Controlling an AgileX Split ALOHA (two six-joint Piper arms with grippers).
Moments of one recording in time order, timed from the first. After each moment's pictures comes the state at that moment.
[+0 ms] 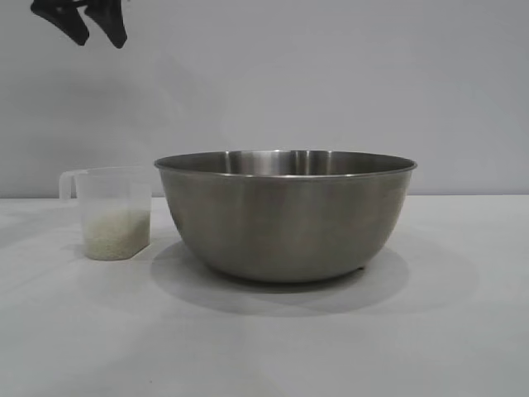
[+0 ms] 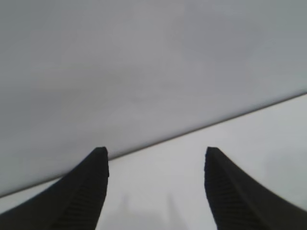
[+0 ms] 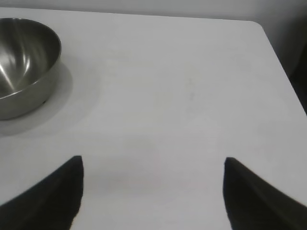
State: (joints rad) left arm -0.15 1.92 -1.43 -0.13 0.15 0.24; right arm -0.02 -0.02 -0.49 0.09 1.15 -0.14
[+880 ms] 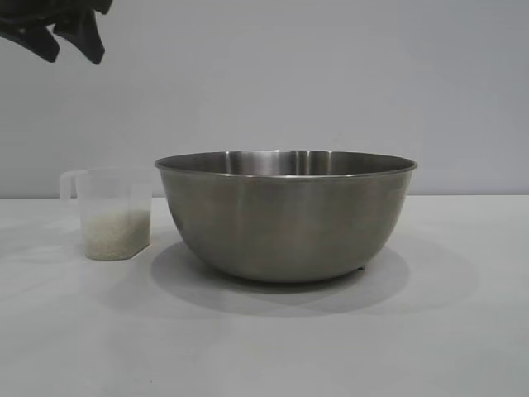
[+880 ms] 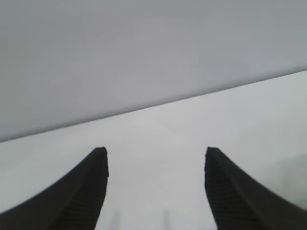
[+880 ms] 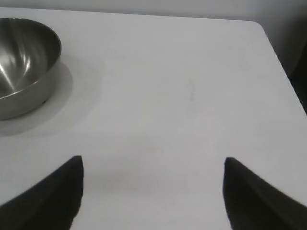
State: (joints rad) left arm -0.20 1.51 -0.76 -0.22 -0.23 0.16; right arm -0.02 -0.02 -0.49 0.09 1.15 -0.14
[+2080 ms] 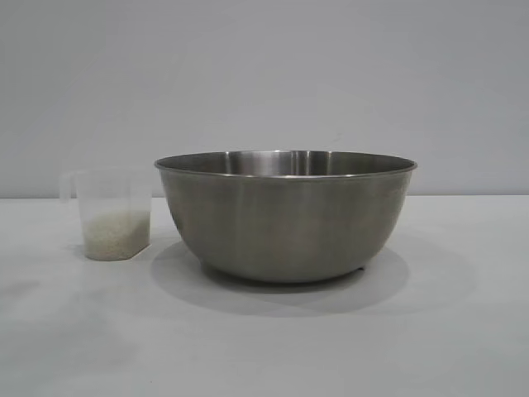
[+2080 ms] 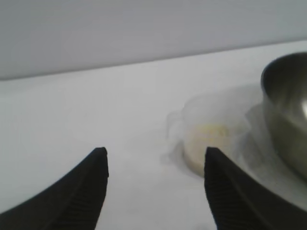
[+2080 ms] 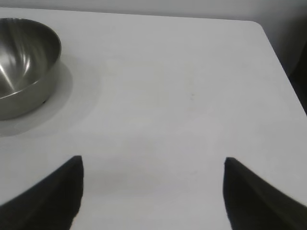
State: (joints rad) left arm -0.41 1.74 -0.10 -0.22 -1.13 0.03; right arm -0.02 -0.02 -0.49 0.09 1.15 -0.14
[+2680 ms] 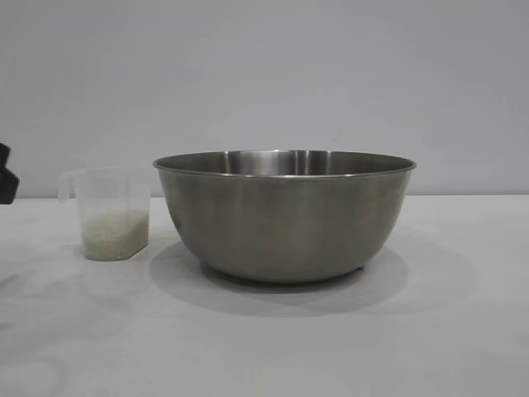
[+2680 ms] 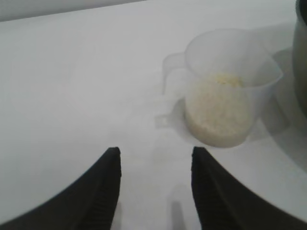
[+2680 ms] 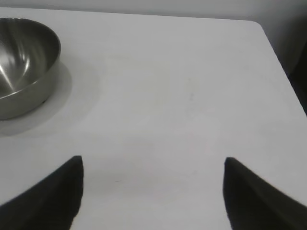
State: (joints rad) left arm -0.41 1.91 -0.32 -0.26 -1.14 0.05; right arm -0.02 -0.02 -0.49 0.09 1.15 -0.14
